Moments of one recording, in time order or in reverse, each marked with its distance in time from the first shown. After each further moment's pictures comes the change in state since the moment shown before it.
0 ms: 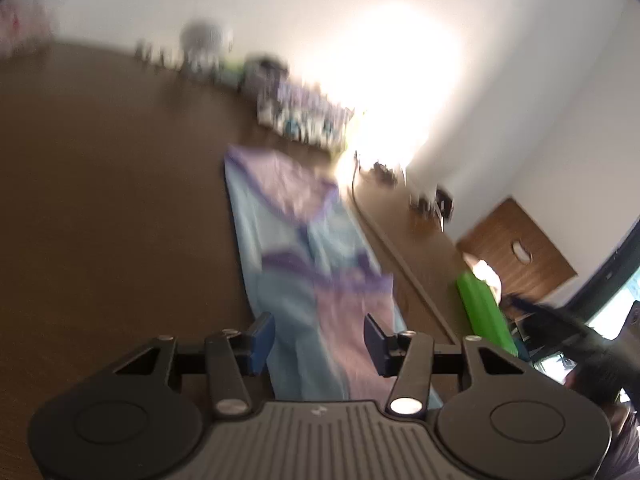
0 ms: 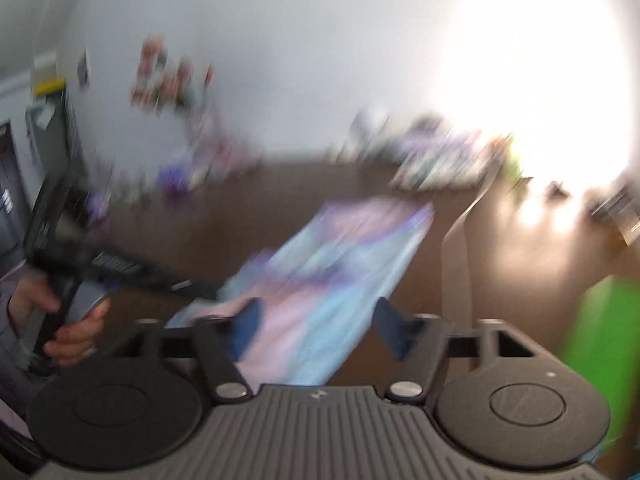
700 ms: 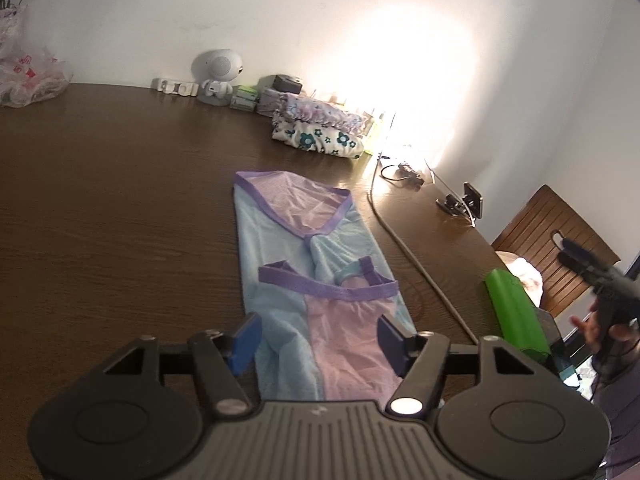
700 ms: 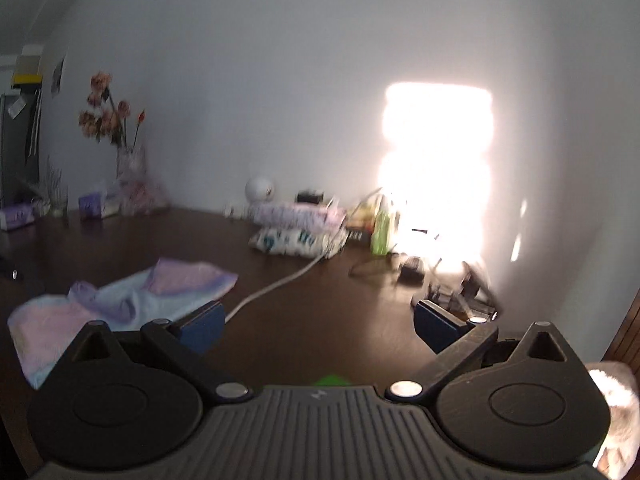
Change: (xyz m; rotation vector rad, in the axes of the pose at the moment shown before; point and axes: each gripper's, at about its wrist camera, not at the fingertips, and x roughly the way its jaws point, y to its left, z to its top) left arm 0.004 -0.044 -0.005 0.071 -0.011 0.179; right arm -0.009 -0.145 0.017 -0.141 -0.102 -0.147
